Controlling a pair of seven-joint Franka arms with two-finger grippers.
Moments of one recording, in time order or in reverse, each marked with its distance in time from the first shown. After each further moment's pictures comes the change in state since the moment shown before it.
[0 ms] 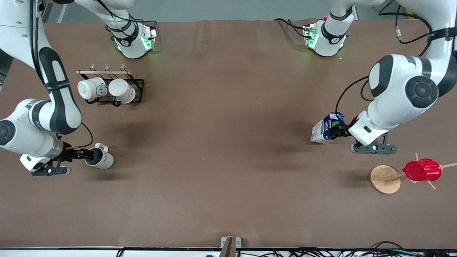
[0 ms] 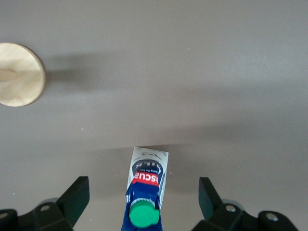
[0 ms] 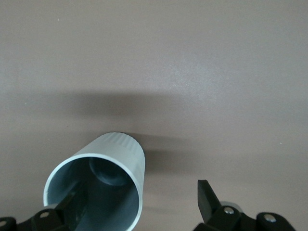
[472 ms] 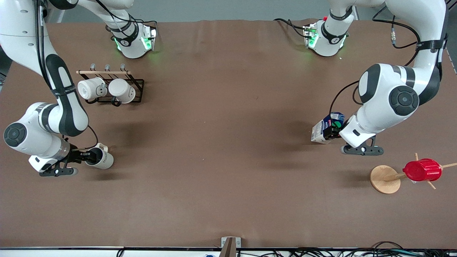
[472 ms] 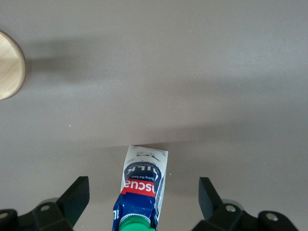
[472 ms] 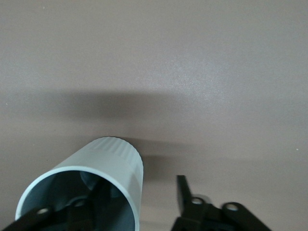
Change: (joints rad) left arm -0.007 0.018 -0.004 -0.069 0.000 0.061 0.000; right arm 0.001 0.040 0.000 -0.010 0.000 0.051 -0.001
